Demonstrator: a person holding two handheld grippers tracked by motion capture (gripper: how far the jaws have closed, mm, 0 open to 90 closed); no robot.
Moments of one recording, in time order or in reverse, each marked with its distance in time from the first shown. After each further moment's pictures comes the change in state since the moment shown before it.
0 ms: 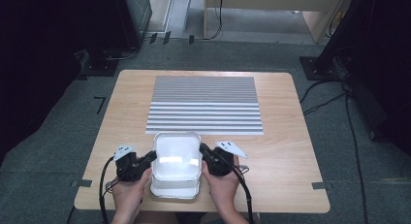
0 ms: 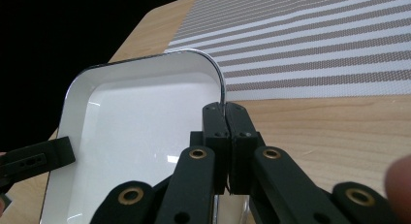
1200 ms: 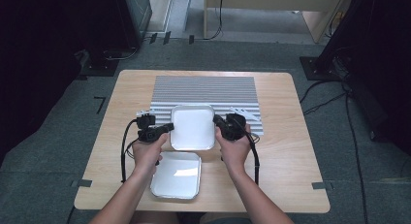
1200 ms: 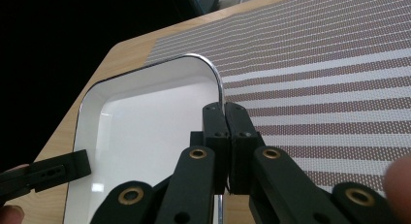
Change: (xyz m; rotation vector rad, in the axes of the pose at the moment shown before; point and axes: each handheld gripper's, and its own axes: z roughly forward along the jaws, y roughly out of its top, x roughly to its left) left arm -0.010 0.077 0.090 0.115 -0.071 -0.062; right arm -0.047 0.082 0.041 0.000 -0.058 0.050
